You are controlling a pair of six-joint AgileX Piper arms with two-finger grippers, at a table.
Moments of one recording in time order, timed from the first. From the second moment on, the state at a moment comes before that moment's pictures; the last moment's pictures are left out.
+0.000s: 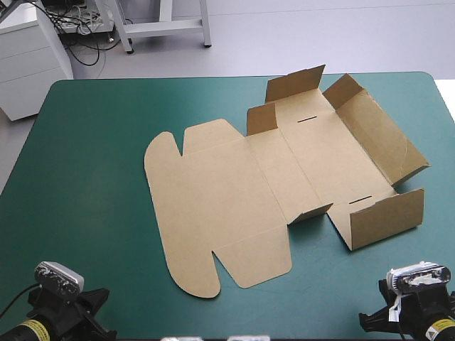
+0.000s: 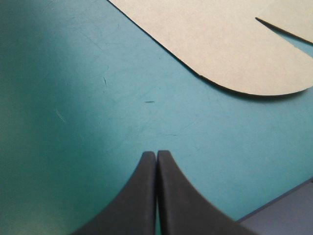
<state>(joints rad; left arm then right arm) -0.48 0.22 -0.47 -0.05 1.10 -0.04 0.10 0.20 -0.47 0.13 1.07 -0.16</state>
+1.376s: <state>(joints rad) -0.48 0.22 -0.47 -0.05 1.10 -0.04 0.10 0.27 -0.49 0.56 0.81 0.27</state>
